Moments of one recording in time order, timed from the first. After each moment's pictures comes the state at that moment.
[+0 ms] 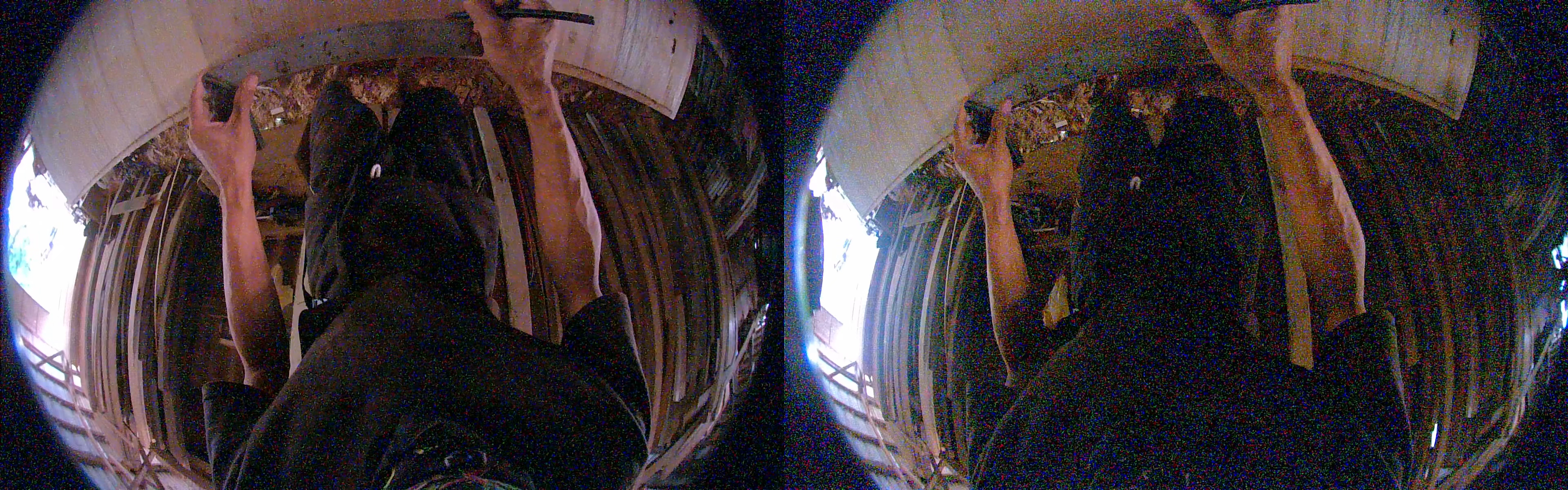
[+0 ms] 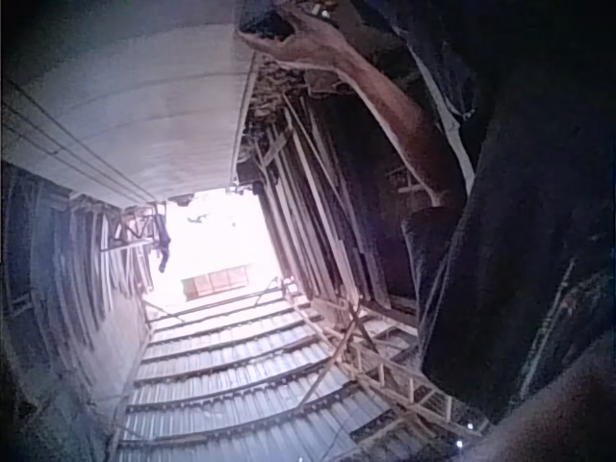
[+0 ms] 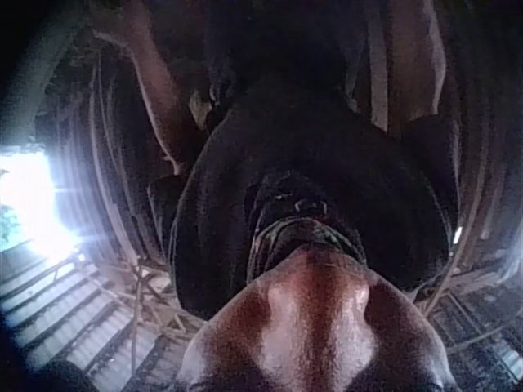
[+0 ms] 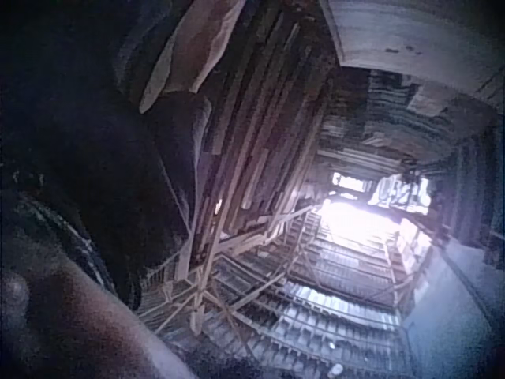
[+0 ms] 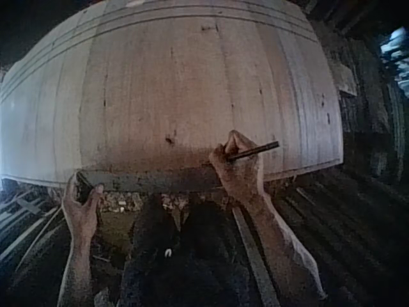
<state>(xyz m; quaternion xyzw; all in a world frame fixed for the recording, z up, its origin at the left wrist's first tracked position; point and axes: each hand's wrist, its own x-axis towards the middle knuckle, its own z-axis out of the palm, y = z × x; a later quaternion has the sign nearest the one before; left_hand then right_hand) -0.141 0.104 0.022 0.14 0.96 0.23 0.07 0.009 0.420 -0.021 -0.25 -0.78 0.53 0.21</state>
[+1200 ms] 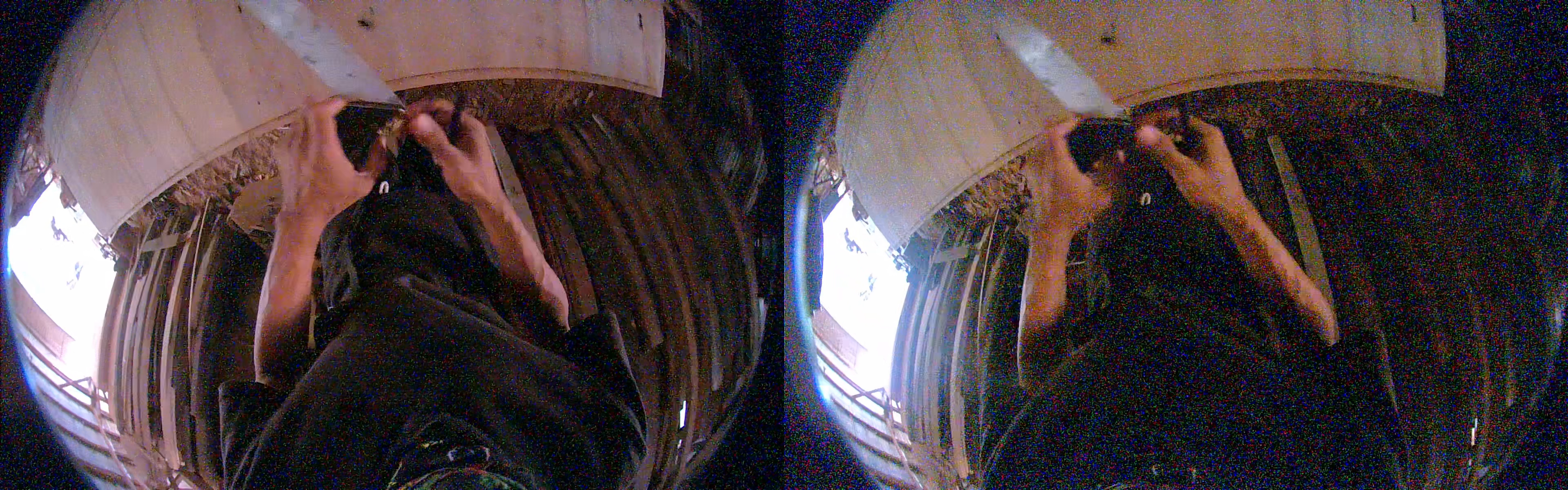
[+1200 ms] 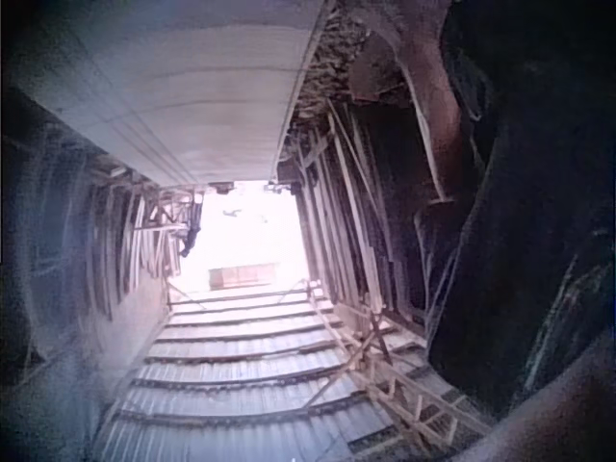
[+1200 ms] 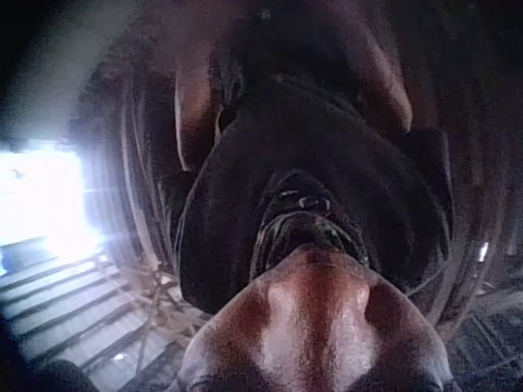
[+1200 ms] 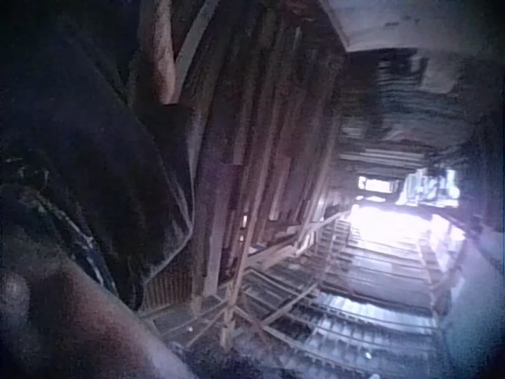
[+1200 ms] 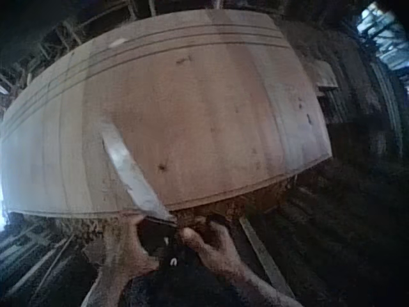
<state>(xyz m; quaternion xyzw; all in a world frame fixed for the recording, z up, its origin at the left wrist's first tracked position) -0.090 0.173 0.053 0.47 0.83 0.25 0.16 0.059 0.299 0.036 -0.45 -0.48 0.76 0.04</state>
